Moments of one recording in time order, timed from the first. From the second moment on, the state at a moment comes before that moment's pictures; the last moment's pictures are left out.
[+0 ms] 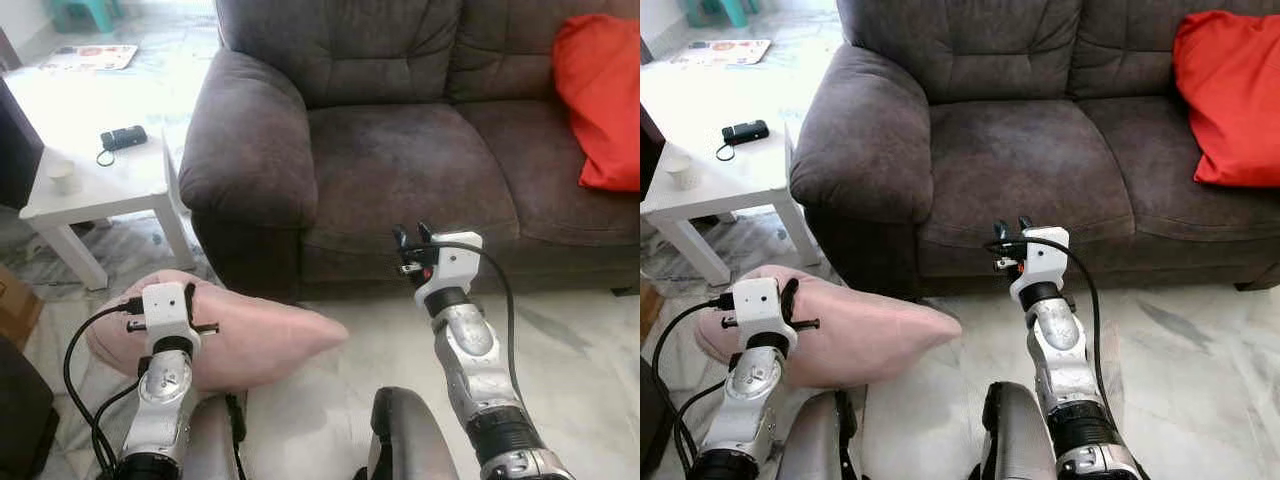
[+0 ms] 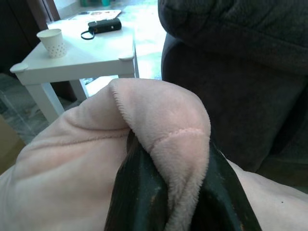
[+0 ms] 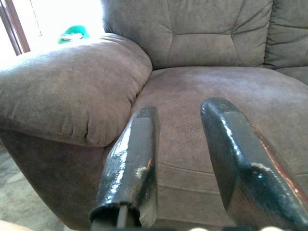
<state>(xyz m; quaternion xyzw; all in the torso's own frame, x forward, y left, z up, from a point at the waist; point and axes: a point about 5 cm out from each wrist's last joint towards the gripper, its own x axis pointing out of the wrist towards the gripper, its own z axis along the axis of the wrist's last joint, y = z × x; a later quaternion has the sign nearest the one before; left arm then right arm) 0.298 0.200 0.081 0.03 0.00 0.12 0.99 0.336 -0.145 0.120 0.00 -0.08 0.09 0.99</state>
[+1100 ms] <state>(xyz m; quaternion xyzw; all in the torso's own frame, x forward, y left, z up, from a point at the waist) 0.300 0.198 0.086 0.03 0.00 0.11 0.99 0.339 -0.140 0.123 0.00 -0.08 0.10 0.99</state>
